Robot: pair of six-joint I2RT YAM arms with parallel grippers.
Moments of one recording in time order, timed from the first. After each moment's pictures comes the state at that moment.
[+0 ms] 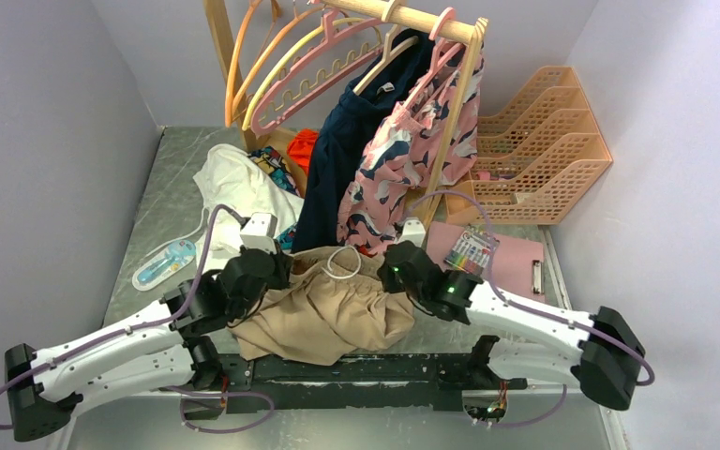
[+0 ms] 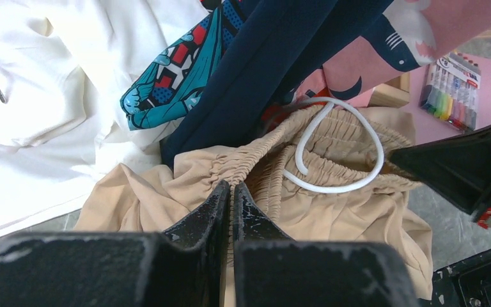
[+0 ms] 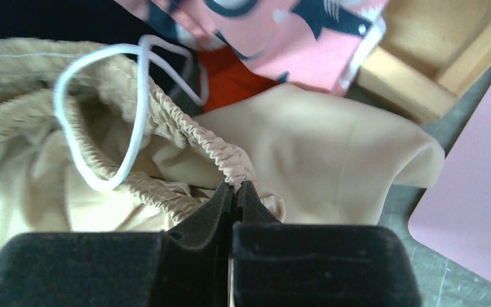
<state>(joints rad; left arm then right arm) -1.03 0.77 0.64 -0.39 -0.60 -0.66 0.96 1.10 0.60 -0.22 0.38 0.65</state>
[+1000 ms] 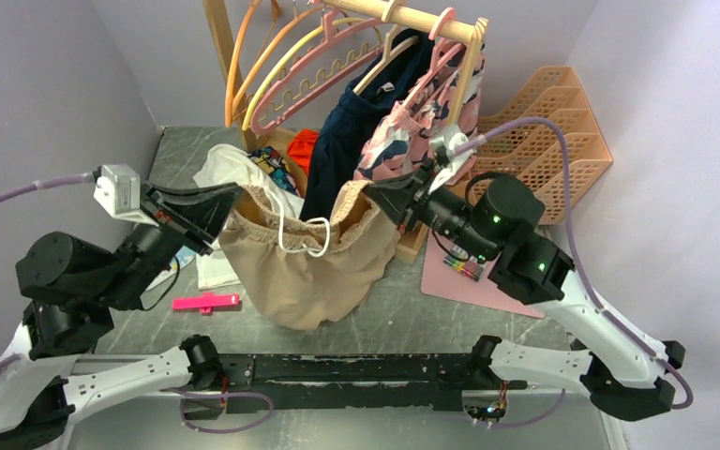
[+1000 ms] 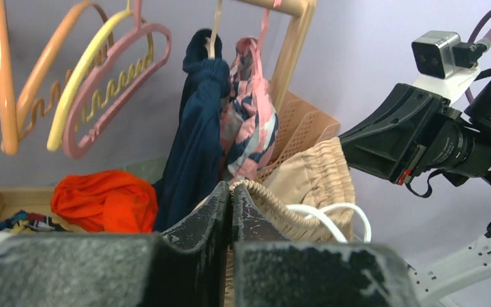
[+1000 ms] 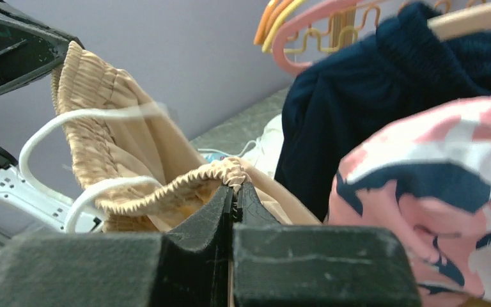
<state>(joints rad) -1.03 0.60 1.24 -0.32 -0.35 -0.20 0.96 0.93 1.30 -0.23 0.02 0.16</state>
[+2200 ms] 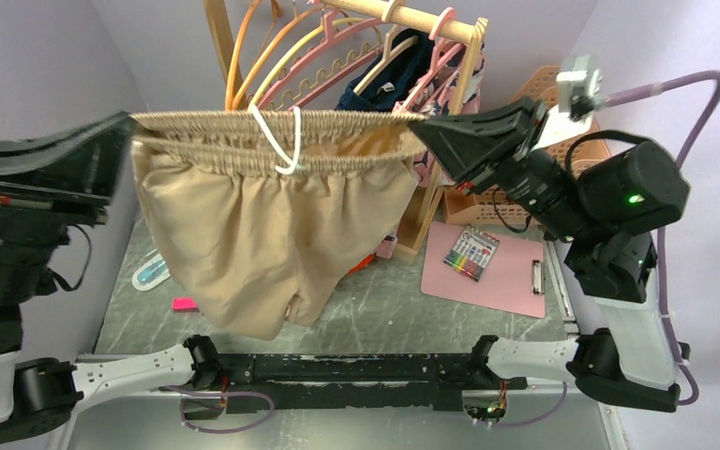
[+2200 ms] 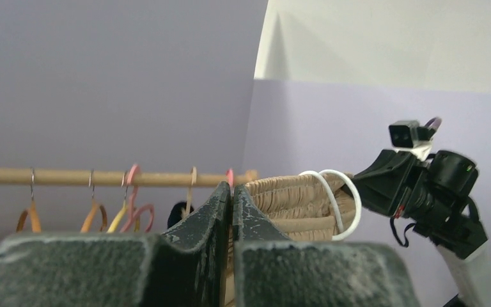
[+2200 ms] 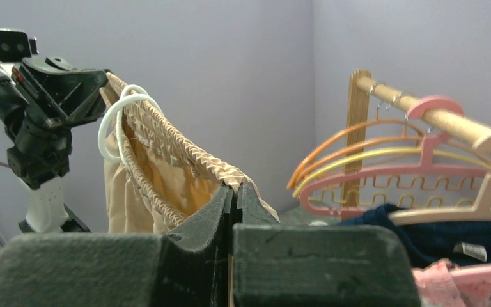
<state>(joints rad) -1.04 0.82 1.82 -0.23 -0.22 0.00 0.96 1.16 2.03 -0.43 -0.05 0.13</state>
